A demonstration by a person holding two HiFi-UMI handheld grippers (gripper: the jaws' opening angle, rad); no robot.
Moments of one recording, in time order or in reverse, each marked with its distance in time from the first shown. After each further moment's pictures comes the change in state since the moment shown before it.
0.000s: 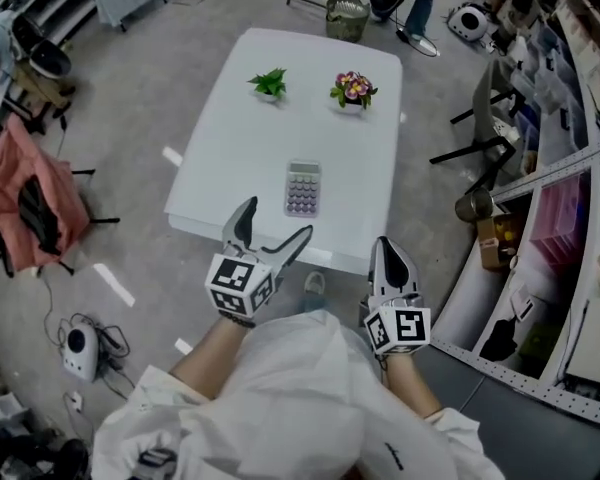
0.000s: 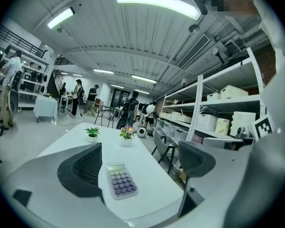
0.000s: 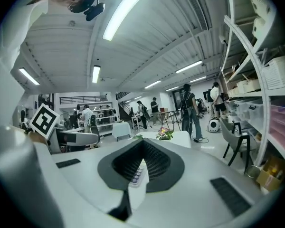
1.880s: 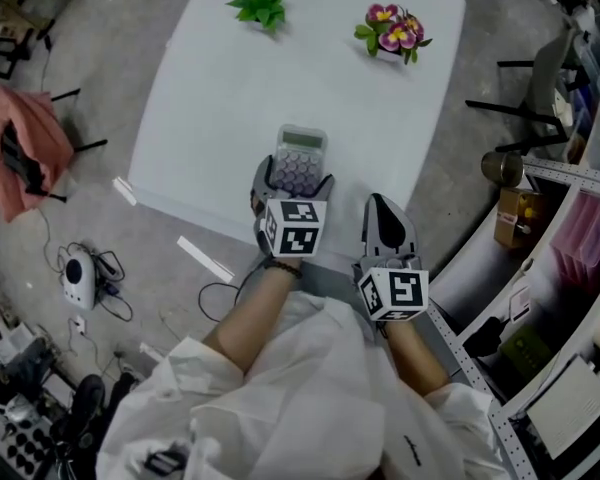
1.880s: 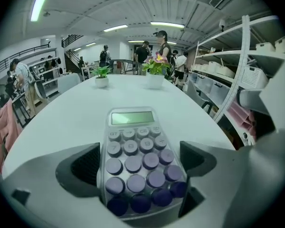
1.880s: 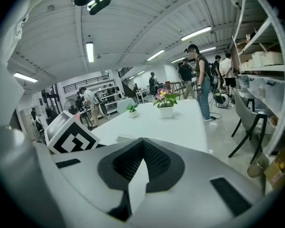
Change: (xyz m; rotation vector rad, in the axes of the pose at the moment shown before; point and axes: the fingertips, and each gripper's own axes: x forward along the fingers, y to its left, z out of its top) left arm 0.185 0.092 -0.186 -0.010 0.567 0.380; right arm 0.167 -0.063 -0.116 0.039 0.333 0.101
